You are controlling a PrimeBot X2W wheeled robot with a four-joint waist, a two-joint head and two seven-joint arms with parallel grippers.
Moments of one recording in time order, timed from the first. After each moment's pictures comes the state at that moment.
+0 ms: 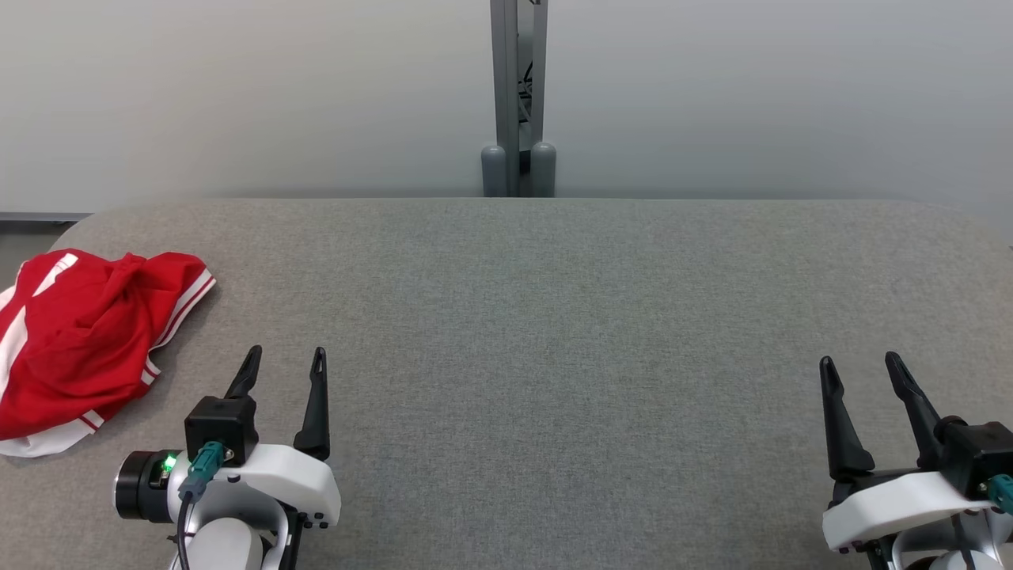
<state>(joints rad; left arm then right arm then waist) -0.19 0.11 -0.16 0.38 -0.19 0.09 -0.18 -0.05 -0.05 -0.06 0.15 0.11 0.13 -0.17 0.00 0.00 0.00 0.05</state>
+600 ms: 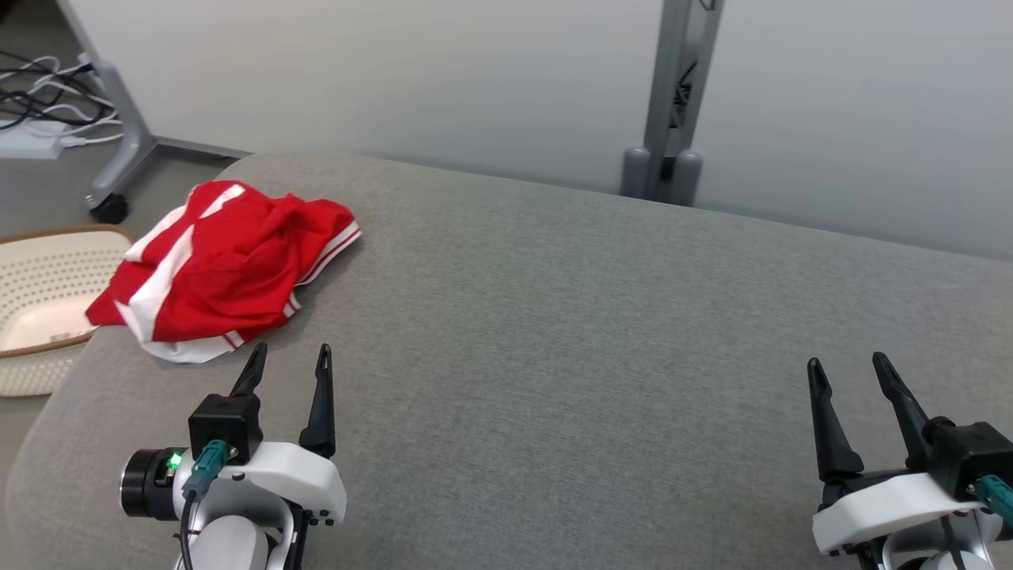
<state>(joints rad) -0.20 0.11 -0.18 0.38 -0.20 0.10 -0.18 -0.04 -0.05 -0.04 0.14 0.11 0.13 -0.16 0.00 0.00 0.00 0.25</state>
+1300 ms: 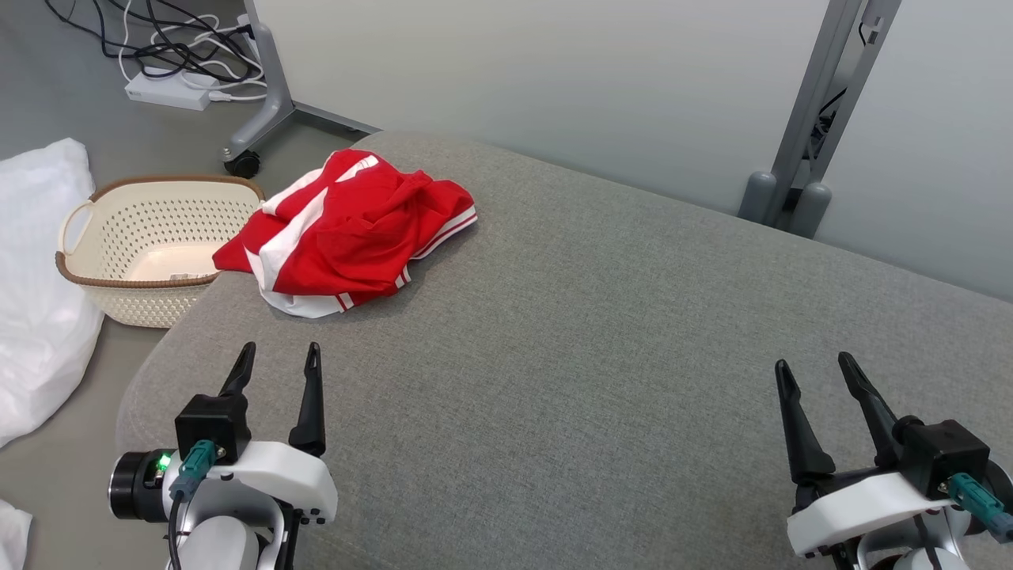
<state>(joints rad) -0.19 0.13 -0.18 0.36 -0.23 0.12 -0.18 -0.06 -0.05 0.03 0.16 0.14 0.13 -0.18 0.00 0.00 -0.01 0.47</state>
